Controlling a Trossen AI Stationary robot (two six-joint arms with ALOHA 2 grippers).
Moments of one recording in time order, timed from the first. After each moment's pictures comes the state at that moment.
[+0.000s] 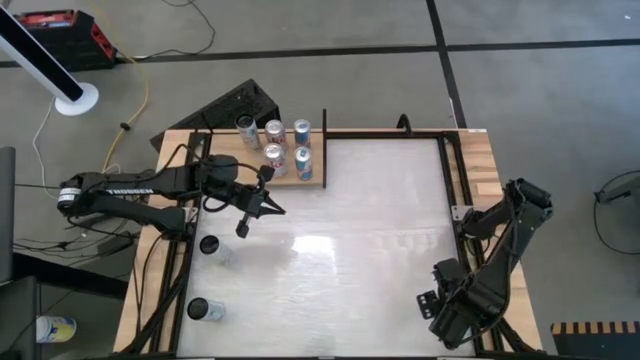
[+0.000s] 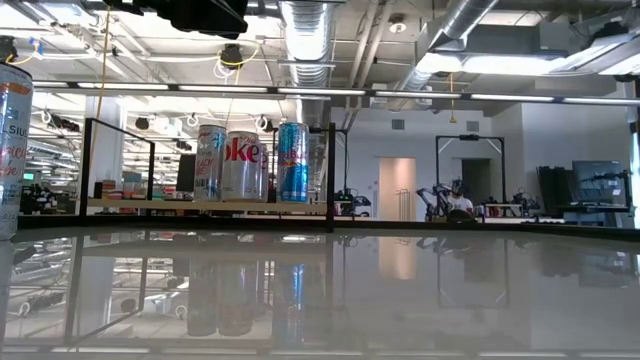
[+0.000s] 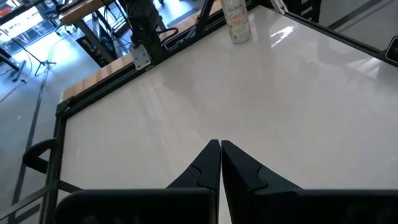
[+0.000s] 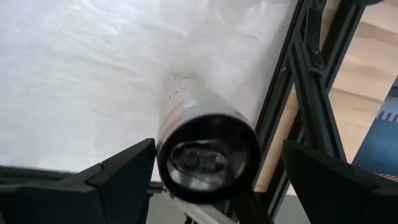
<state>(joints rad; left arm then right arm) 0.13 1.01 0.85 -0.21 0.27 0.54 0.94 1.63 1.48 -1.53 -0.10 2.26</state>
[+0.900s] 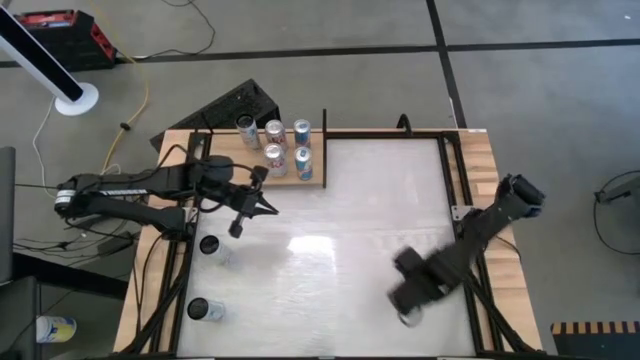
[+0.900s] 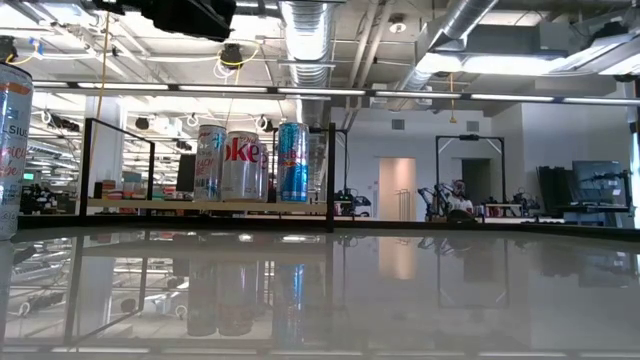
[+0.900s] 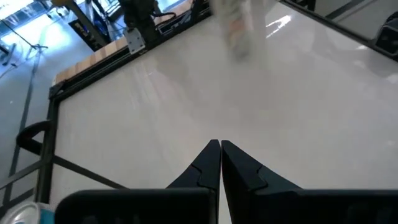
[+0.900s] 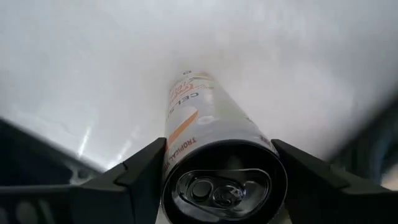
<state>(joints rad) 0.13 0.96 0.85 -0.33 0.25 0.53 0.62 1.64 1.46 -1.38 0.03 1.56</state>
